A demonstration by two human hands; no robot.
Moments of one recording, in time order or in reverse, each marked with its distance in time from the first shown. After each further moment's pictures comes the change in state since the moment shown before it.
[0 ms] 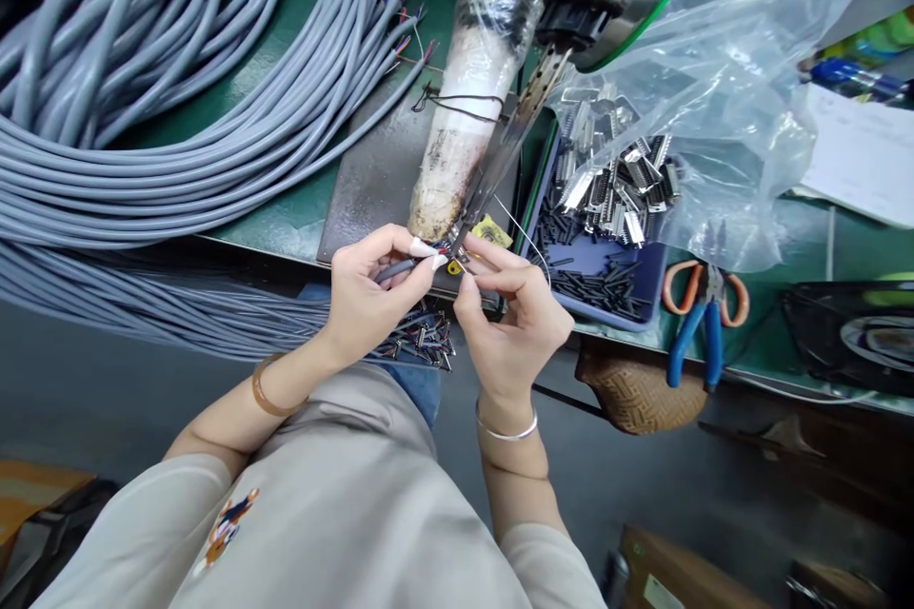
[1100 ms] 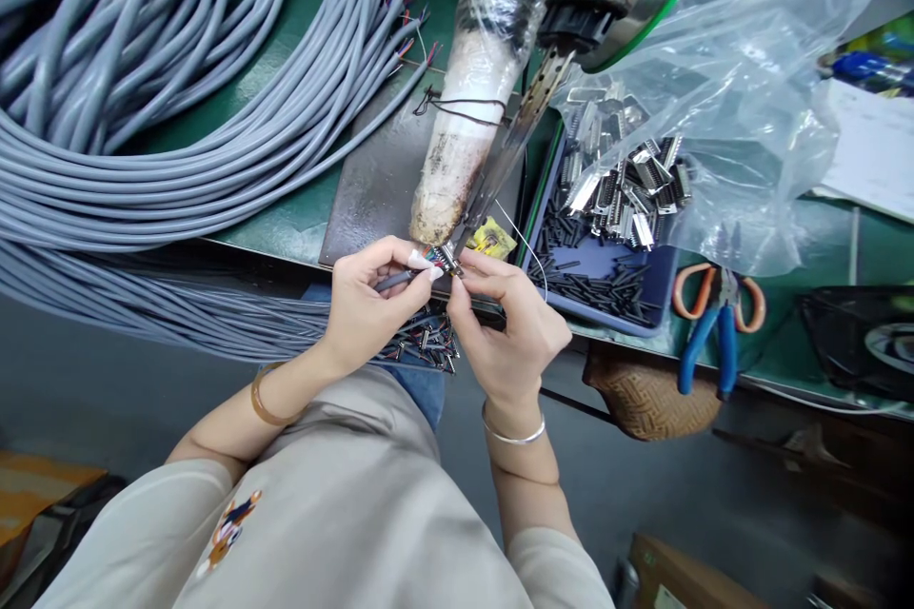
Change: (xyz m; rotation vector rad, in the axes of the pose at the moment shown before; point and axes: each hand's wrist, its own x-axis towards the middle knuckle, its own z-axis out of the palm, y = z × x) left_hand -0.004 0.003 -0.004 -0.003 -0.042 -0.080; right_hand 0.005 0.001 -0.004 -0.222 -0.045 -0.200
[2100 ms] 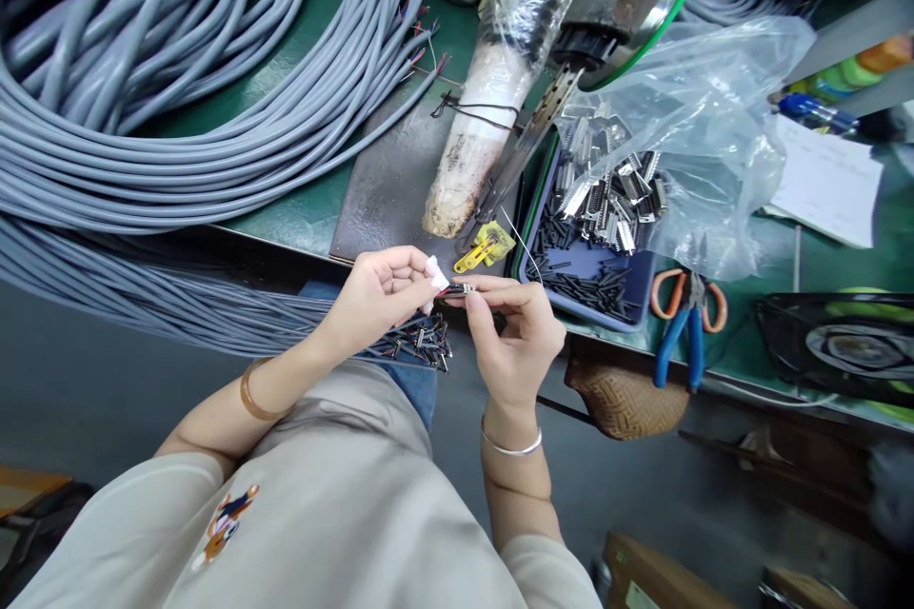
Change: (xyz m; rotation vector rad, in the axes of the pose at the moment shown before) left_hand 0.001 0.011 -0.015 -0.368 -0.294 -0.521; right_hand -0.023 -0.003 -0.006 0.310 -0.054 0.294
